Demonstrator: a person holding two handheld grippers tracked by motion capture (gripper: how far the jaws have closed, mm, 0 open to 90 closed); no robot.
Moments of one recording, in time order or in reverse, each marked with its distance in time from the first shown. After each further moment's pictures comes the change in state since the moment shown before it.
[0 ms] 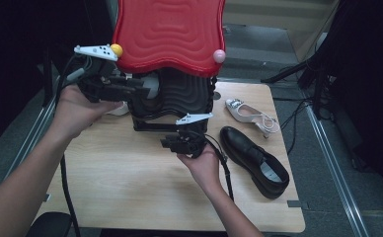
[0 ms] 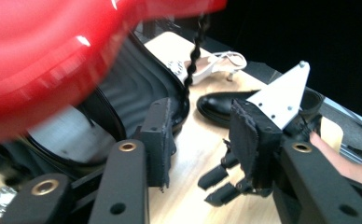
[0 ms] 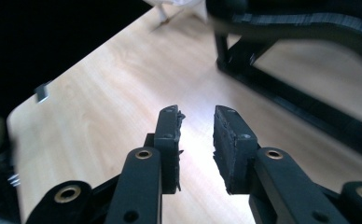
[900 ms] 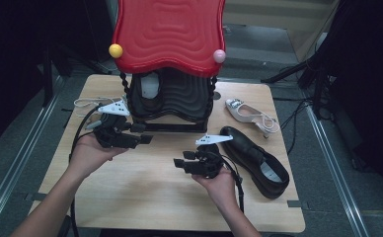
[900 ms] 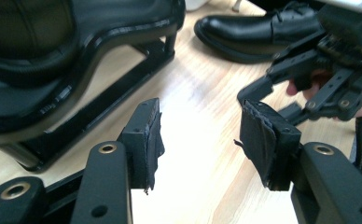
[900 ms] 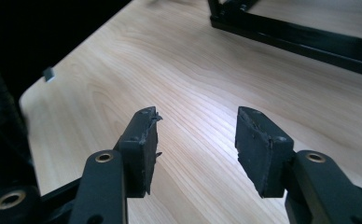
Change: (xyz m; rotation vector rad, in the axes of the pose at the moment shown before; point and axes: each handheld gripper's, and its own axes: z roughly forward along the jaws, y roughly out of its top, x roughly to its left) left arm -0.005 -0.107 0.056 0.125 -0.026 -0.043; right arm -0.009 -0.063 -0.027 -0.030 -0.003 0.074
